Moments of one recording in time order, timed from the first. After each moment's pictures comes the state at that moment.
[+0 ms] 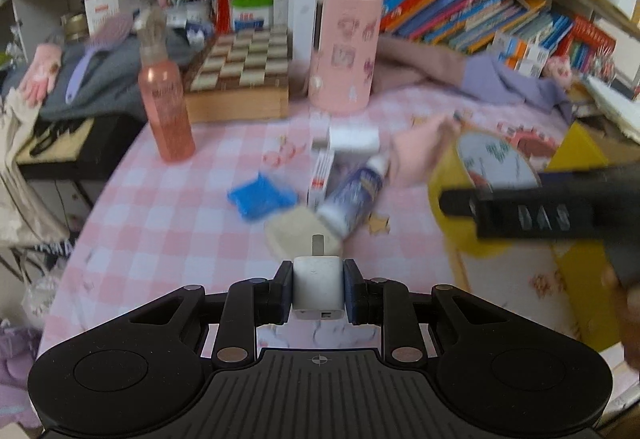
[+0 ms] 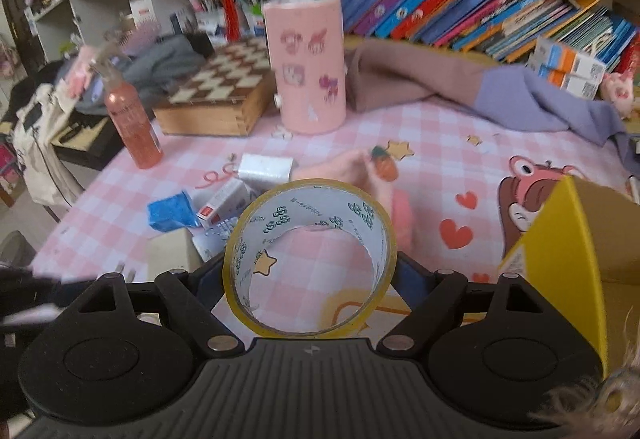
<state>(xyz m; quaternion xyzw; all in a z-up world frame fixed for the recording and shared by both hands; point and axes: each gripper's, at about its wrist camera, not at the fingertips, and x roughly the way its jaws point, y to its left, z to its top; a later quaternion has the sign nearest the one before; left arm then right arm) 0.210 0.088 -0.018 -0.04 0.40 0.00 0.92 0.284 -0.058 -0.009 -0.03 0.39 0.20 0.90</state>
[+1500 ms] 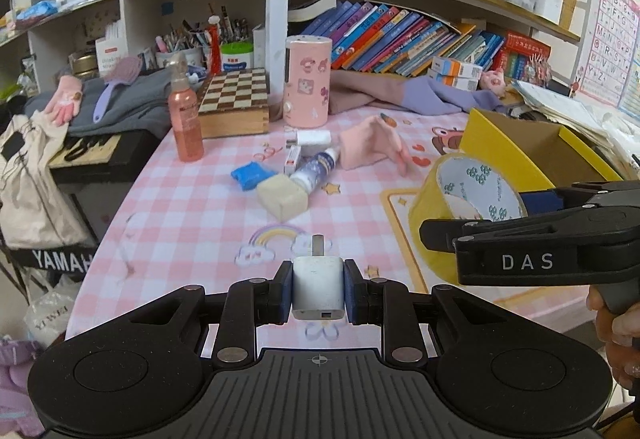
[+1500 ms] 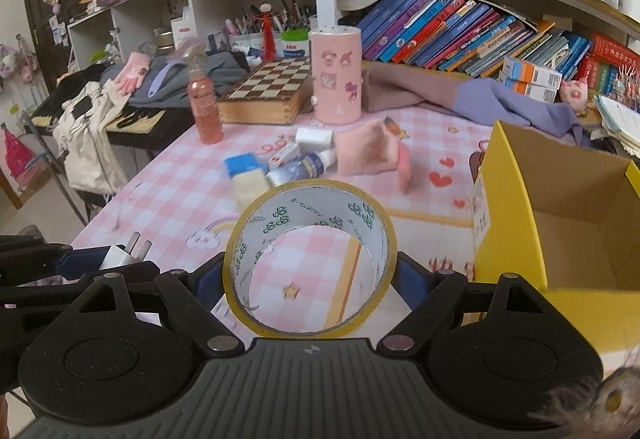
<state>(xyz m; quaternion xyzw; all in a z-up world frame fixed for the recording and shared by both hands) 0.055 0.077 0.012 -0.02 0.35 -0.03 0.94 0.107 -0.069 0.017 -0.04 0.35 0.19 0.92</state>
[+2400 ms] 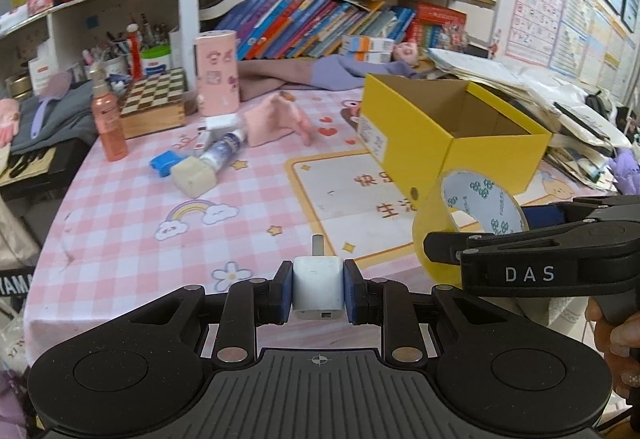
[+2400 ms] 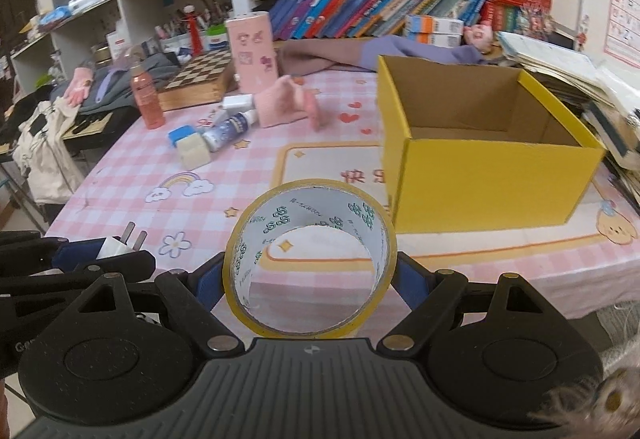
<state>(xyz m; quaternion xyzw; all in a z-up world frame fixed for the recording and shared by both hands) 0.015 0.024 0.010 0.02 0.35 -0.15 0.93 0.021 -0.138 0.010 0.02 0.36 0.08 0.93</state>
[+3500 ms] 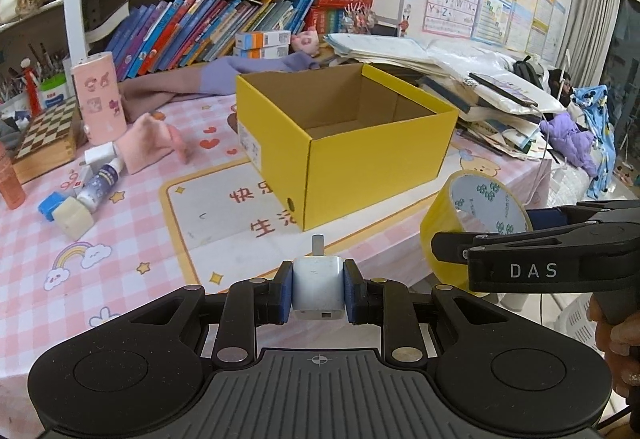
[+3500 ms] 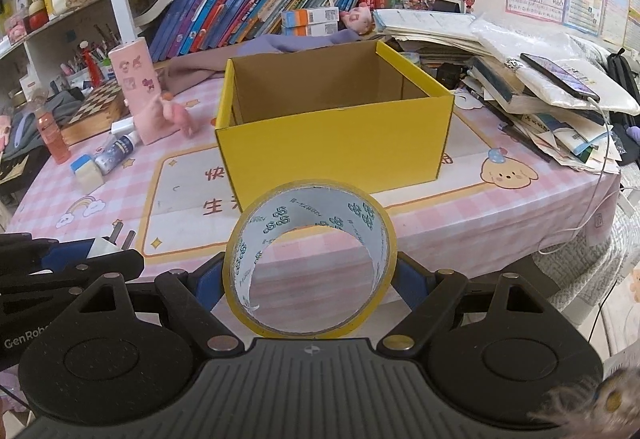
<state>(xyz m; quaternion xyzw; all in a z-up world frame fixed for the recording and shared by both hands) 0.027 -0.073 0.010 0.05 0.35 -0.25 0.90 -0.010 -0.243 0.011 0.07 0.37 -0.04 0.93</state>
